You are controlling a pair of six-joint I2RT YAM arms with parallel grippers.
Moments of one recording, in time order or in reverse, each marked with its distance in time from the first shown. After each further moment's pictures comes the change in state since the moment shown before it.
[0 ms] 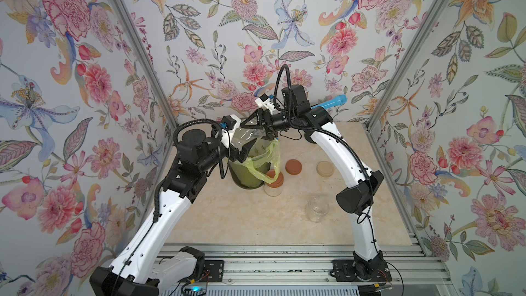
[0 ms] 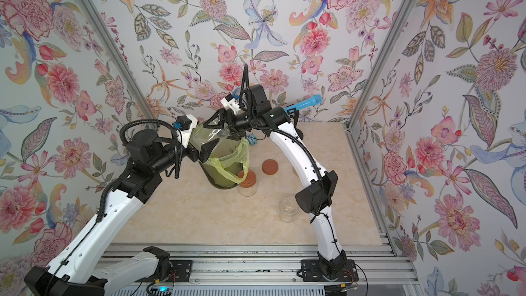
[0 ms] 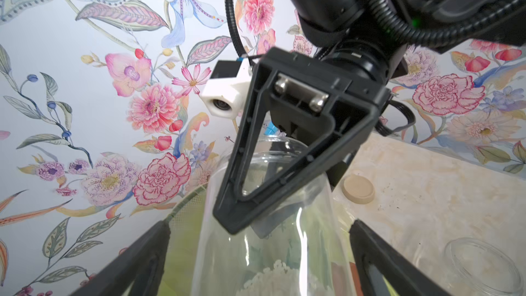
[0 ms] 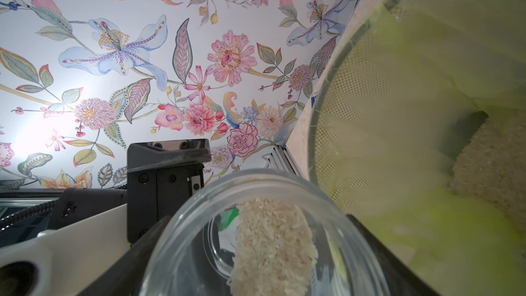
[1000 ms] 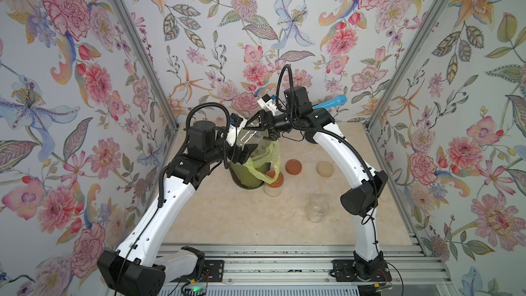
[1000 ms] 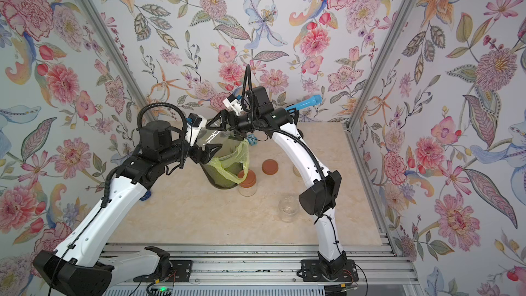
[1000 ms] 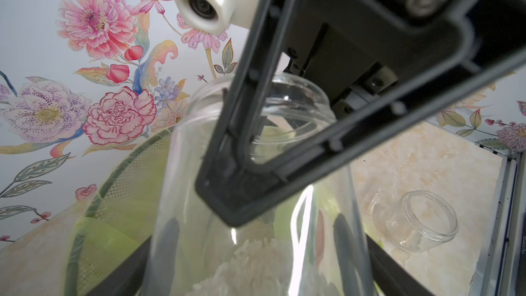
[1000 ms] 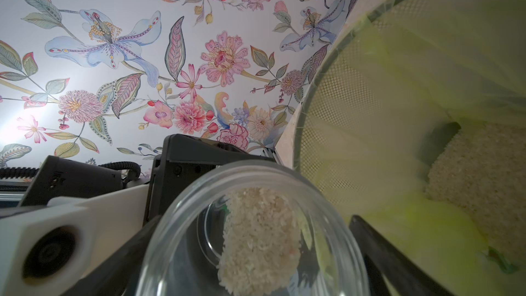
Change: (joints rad) left arm 0.000 0.131 0.195 -0.390 0.027 -0.019; right arm 0.008 -0.058 -0.107 0.045 0.033 -0.099
